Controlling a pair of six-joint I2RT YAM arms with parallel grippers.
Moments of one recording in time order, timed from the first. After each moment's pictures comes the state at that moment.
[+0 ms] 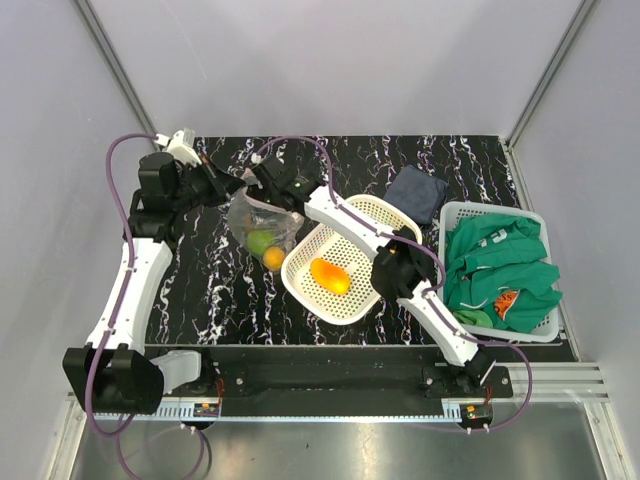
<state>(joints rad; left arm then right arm) -0.03 1.17 1.13 -0.30 0.49 -0.55 0.87 2.56 2.58 -0.85 -0.06 0.51</state>
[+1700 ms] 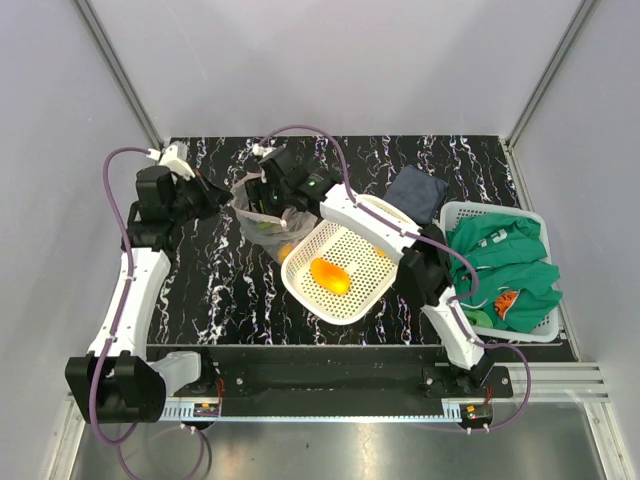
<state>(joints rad) 0.01 1.12 1.03 -0.33 0.39 -0.49 0.88 2.29 2.25 -0.70 -0.06 0.43</state>
